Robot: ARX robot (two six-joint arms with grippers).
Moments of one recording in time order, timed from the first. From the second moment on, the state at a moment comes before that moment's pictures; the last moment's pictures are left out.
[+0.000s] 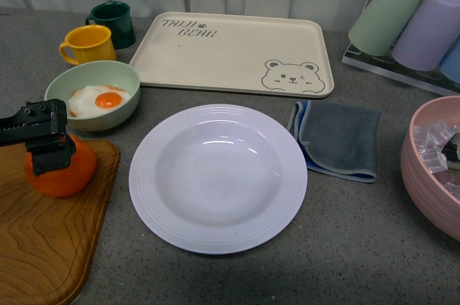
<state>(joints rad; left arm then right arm) -0.08 1.68 0.58 0.22 -0.06 -0.23 0.00 0.00 0.01 0.00 0.00 0.00</state>
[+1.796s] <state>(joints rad) -0.52 1.99 0.86 0.32 -0.10 -0.33 0.00 0.00 0.01 0.00 0.00 0.00</state>
